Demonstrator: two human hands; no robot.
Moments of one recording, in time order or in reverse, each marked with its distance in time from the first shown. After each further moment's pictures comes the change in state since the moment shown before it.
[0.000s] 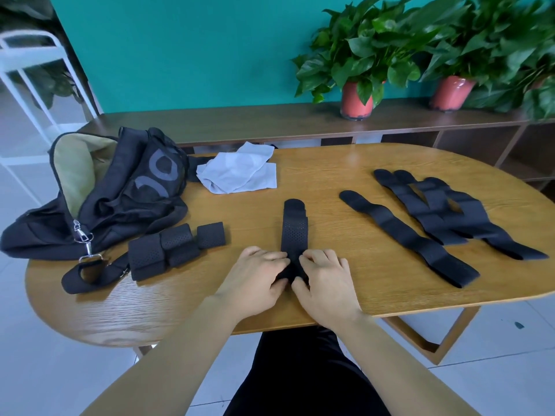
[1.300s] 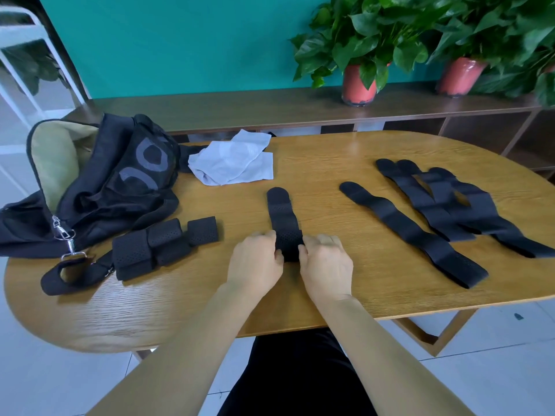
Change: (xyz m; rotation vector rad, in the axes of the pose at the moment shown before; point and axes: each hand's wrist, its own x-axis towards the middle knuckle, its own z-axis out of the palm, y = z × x) left_hand 0.037 0.012 0.004 -0.110 0.064 -0.446; right_hand 0.033 0.004 0.015 -0.010 0.297 0.147
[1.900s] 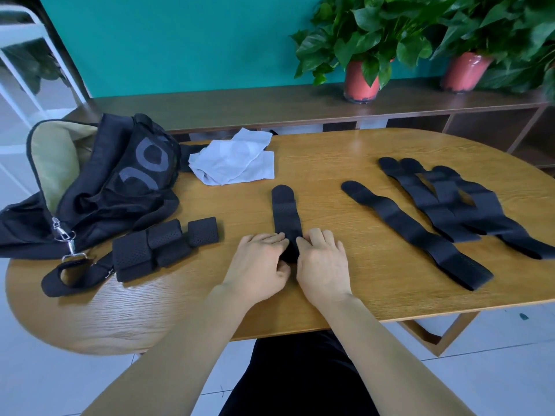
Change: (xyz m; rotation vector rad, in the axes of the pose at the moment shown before) left_hand -0.001 -0.009 0.001 0.107 -0.088 0.252; right_hand 0.002 0.002 0.005 -0.058 -0.091 -0.147
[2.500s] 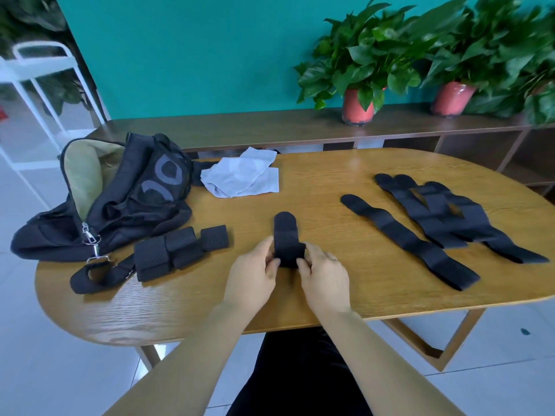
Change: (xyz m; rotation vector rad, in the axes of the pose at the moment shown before) left_hand -0.032 0.003 -0.005 -0.385 0.247 -0.232; right_hand -0.019 -0.016 -0.021 0.332 -0.056 0.243
